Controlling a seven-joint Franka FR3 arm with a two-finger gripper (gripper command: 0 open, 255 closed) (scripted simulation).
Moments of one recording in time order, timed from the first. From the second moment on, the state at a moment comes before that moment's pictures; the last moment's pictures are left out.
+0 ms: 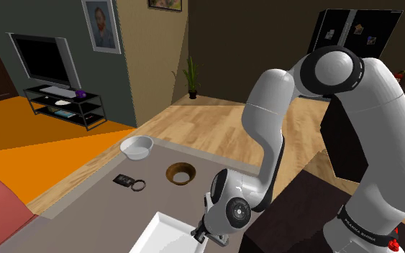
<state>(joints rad) 0.14 0.71 0.56 -2.29 -1.83 2.44 1.98</state>
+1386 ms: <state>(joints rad) 0.03 0.39 0.68 -2.44 -1.52 2.54 1.75</state>
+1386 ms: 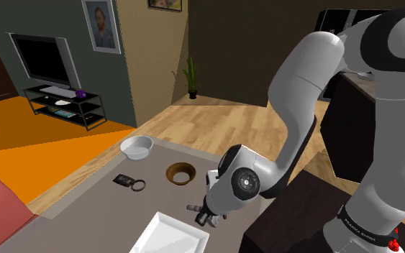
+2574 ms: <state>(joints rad) -0.14 0.53 0.59 -2.10 -1.36 2.60 1.24</state>
